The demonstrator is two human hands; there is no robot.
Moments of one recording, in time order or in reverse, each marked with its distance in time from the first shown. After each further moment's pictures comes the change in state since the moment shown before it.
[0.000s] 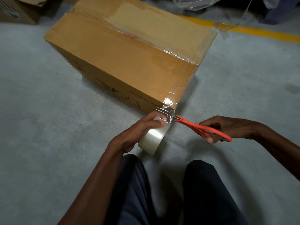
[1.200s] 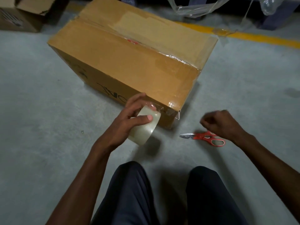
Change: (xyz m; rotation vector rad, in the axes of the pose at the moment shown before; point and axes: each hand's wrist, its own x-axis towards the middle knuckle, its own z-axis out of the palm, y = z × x) left_hand -0.022 0.023 -0.042 0.102 0.212 0.372; right_hand 0.046 0.021 0.008 -0.570 0.764 0.004
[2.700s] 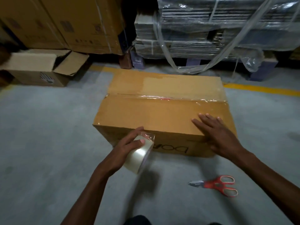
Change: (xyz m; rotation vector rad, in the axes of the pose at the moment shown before) left_hand 0.037 0.019 -0.061 0.090 0.074 -0.094; right_hand 0.067 -0.056 -0.077 -0.315 0.101 -0.144
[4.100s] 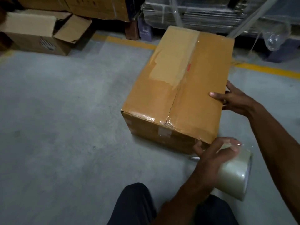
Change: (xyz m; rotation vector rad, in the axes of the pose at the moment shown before) left_hand -0.059 0.065 0.203 -0.418 -0.174 0.001; right_hand 0.054 0.031 -0.030 1.213 -0.177 0.503
